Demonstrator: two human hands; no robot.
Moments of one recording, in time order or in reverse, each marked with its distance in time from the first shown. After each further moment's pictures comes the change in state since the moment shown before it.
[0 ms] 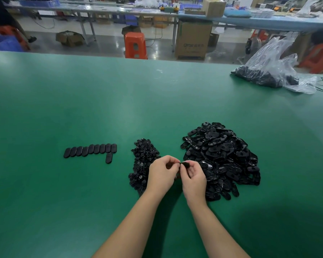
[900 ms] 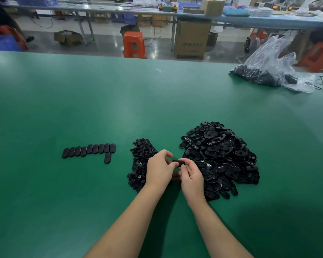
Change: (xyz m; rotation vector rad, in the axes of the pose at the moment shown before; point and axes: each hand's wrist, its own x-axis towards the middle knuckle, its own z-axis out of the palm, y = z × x) left_hand 0.016 0.006 0.000 0.249 0.051 0.000; right_hand 0.001 -0.004 -0.001 -0.040 -0.108 0.056
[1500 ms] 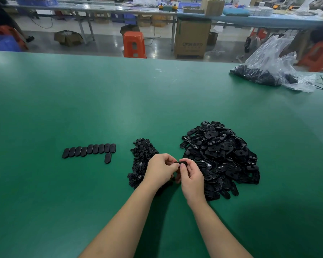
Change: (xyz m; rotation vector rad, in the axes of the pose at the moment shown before) left_hand 0.004 -0.008 -0.005 -0.137 -0.174 -0.036; right_hand 0.001 0.001 0.001 0.003 0.010 -0.041
